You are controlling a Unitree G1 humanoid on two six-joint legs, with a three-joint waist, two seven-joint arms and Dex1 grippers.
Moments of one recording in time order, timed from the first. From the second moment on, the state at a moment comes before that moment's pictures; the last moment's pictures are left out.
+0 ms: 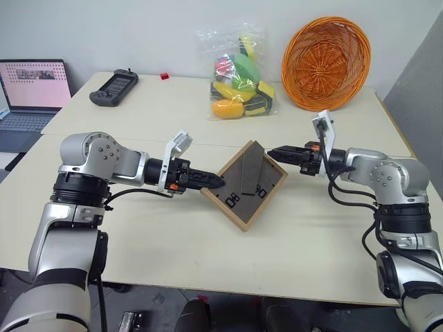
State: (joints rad) left arm -0.99 0.71 -0.10 0.40 -0.97 1.61 -0.86; right arm -0.80 -0.49 -0.14 0.07 0.70 1.12 0.75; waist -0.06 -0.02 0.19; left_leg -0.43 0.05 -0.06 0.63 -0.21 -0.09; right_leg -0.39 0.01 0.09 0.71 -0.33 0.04
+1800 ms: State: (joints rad) left arm -1.01 0.69 -0.07 0.41 -0.93 1.61 -0.86; right arm -0.74 -0.34 -0.25 -0.09 0.94 1.29 0.48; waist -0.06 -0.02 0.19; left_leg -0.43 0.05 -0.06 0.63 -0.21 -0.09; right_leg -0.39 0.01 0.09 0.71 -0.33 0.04
